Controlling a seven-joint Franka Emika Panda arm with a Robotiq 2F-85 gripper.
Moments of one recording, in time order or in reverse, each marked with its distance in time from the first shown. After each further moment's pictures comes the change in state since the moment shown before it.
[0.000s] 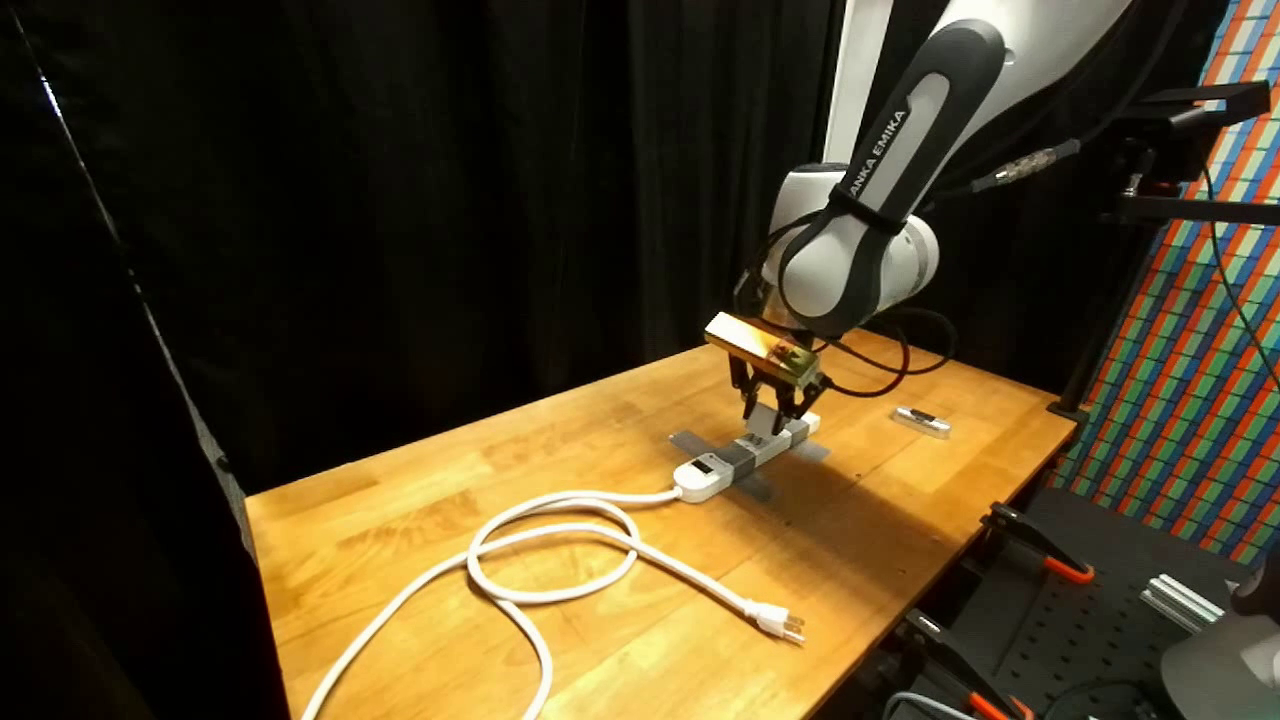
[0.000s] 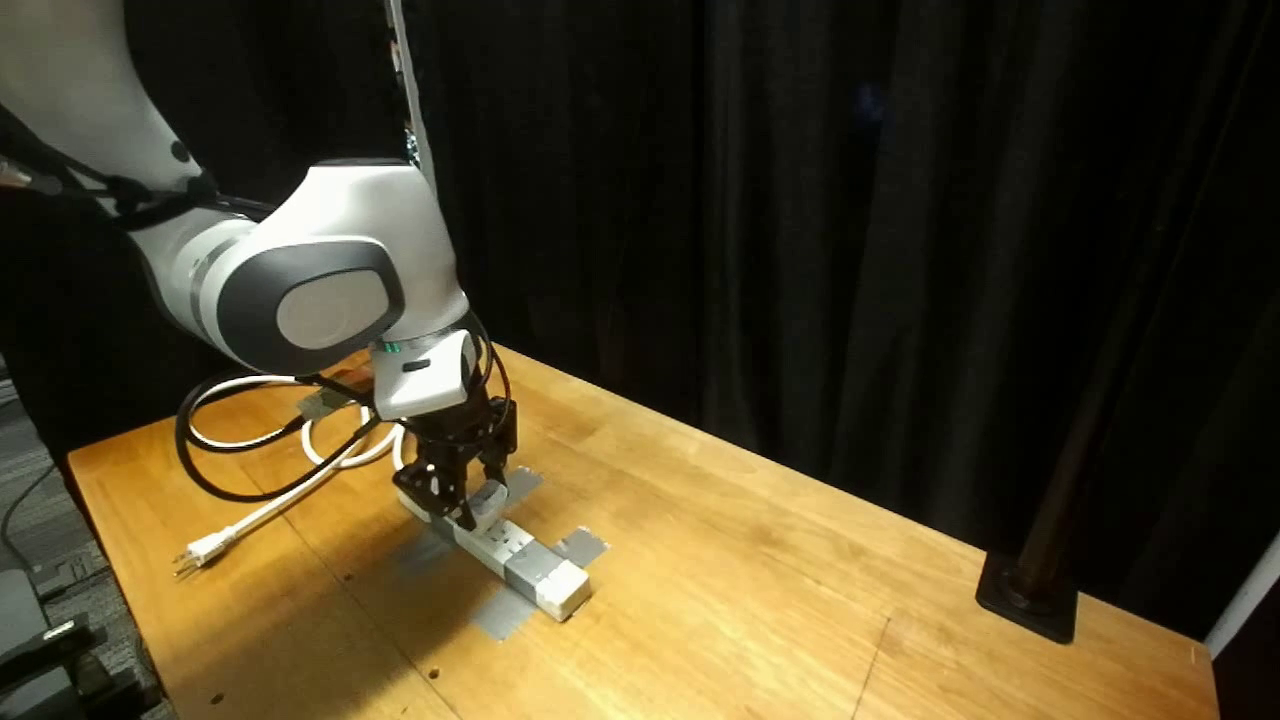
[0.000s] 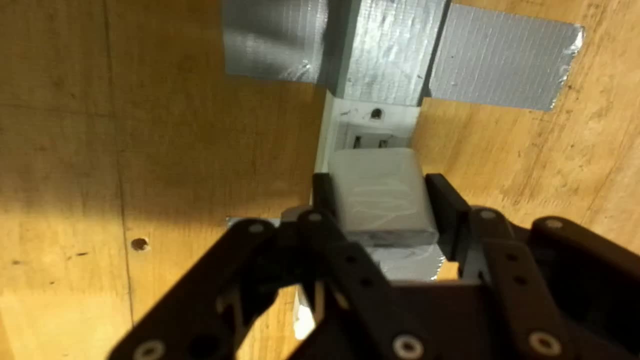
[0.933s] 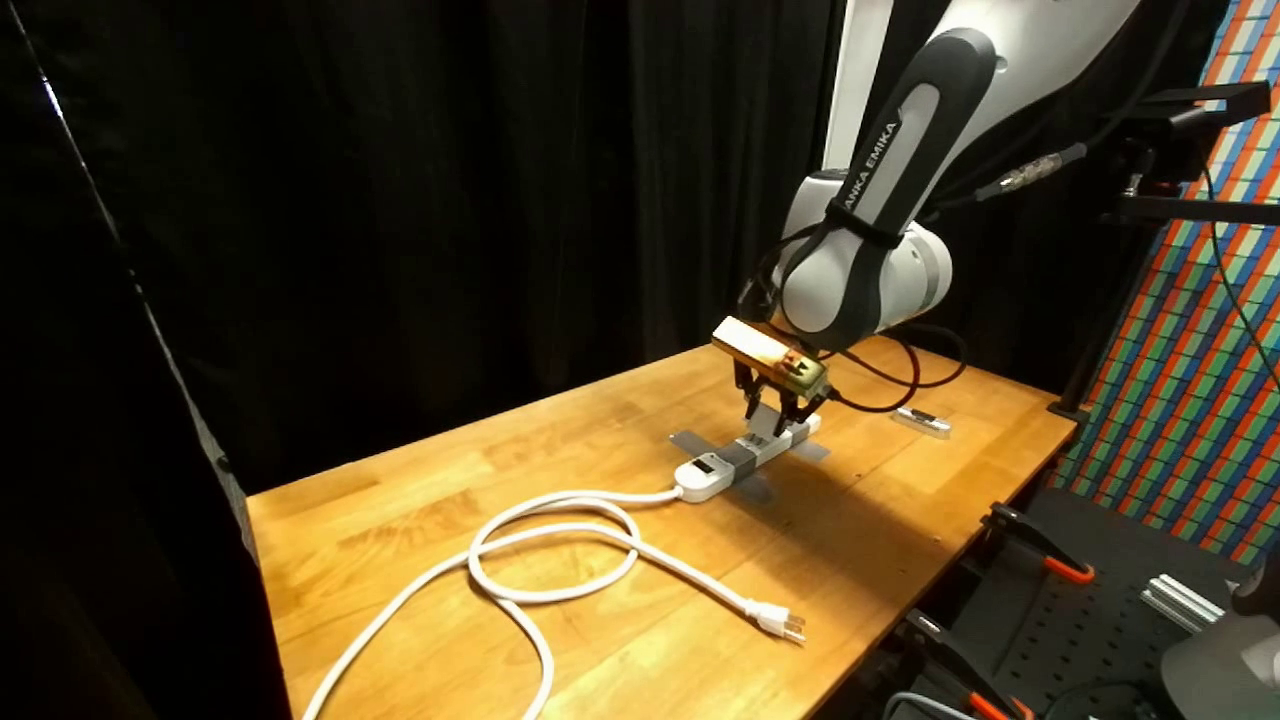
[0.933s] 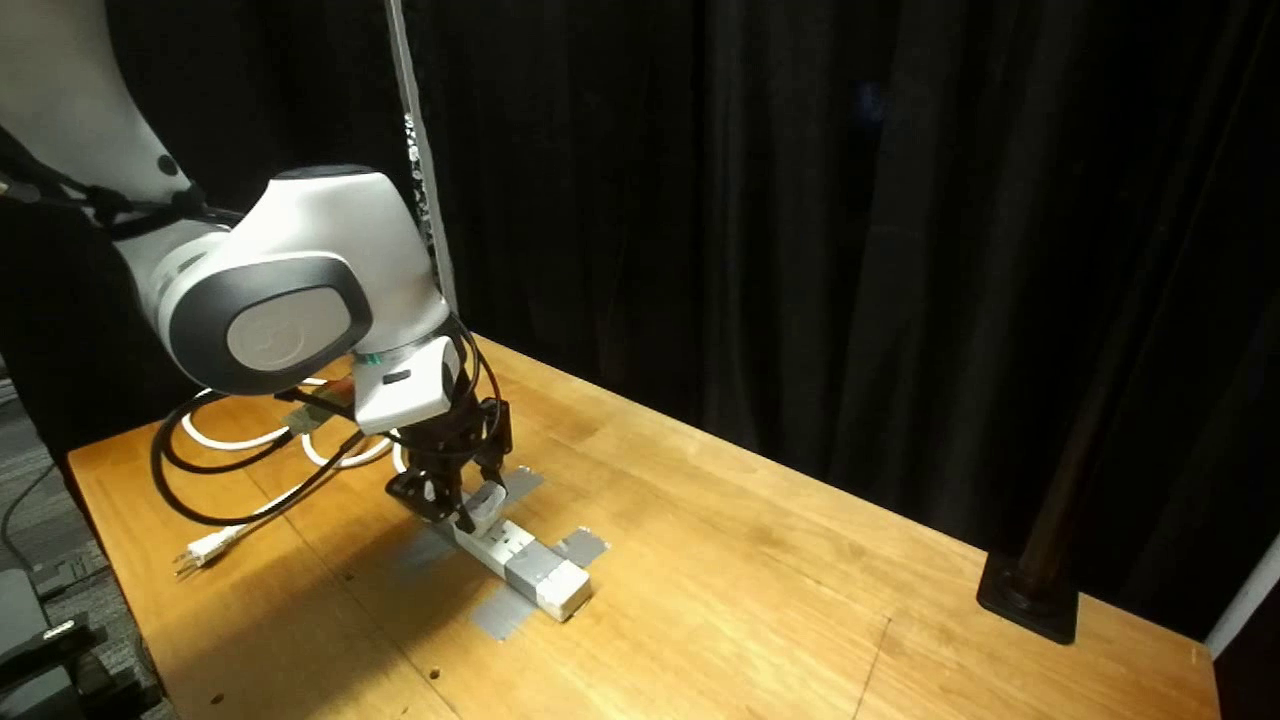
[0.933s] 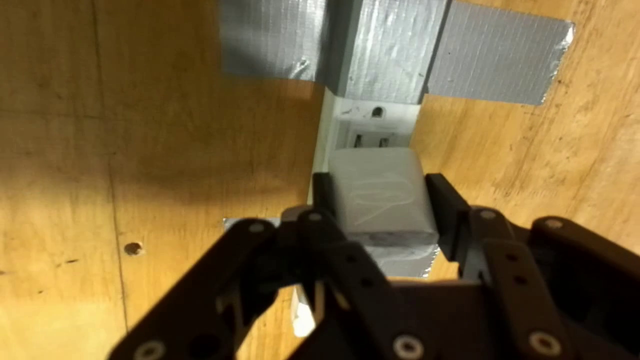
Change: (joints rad) arm 0.176 0.004 -0.142 -0.059 0.132 0.117 -0.083
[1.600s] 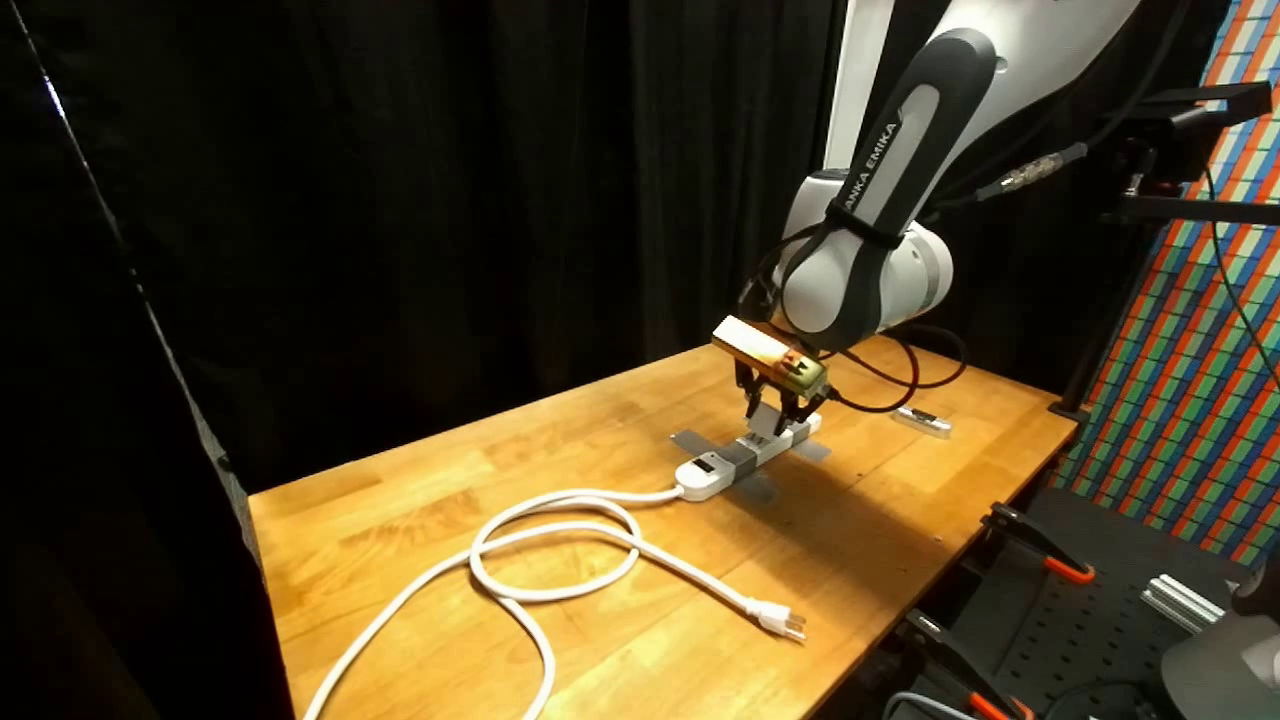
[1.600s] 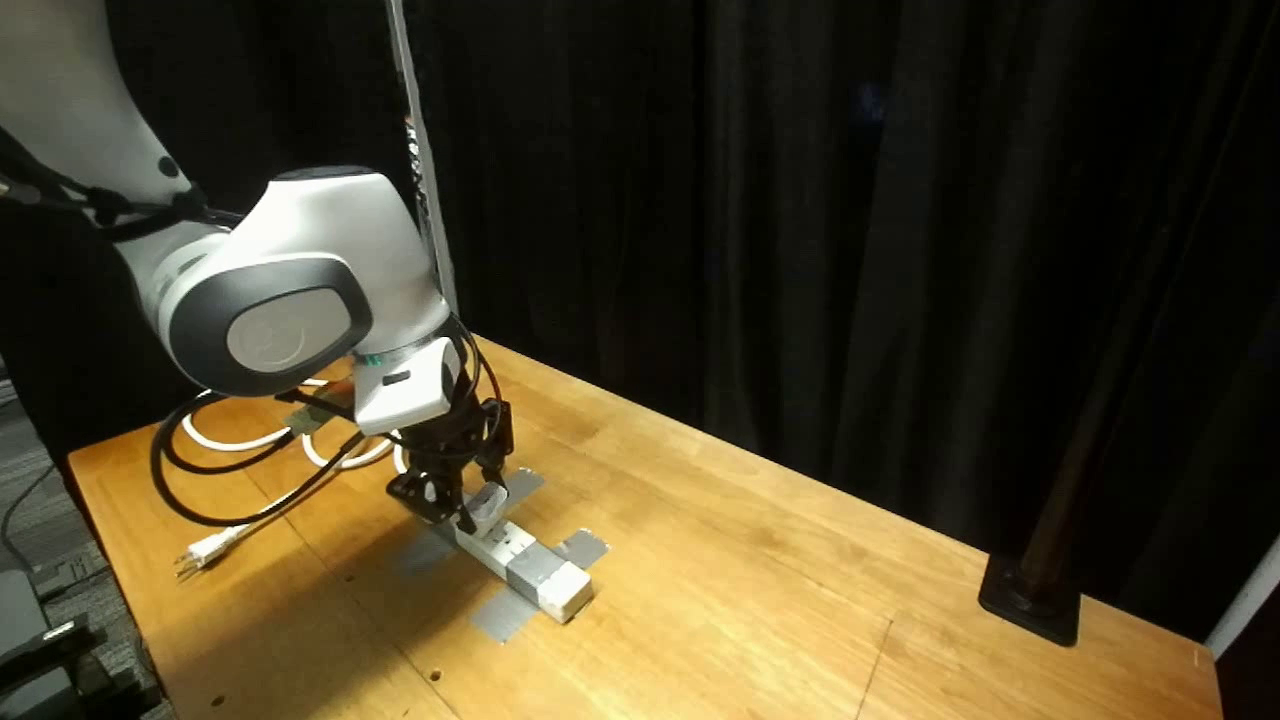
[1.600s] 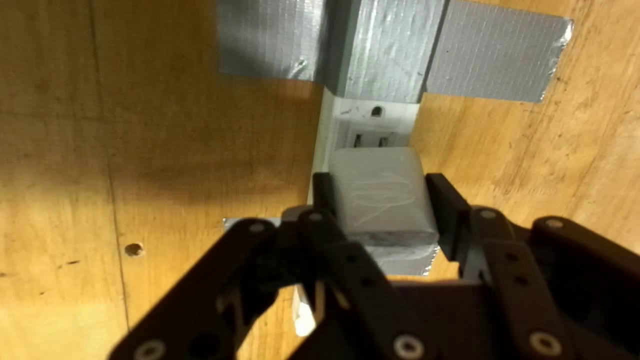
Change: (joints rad) arm 0.010 0.000 -0.012 0.001 0.003 0.002 0.006
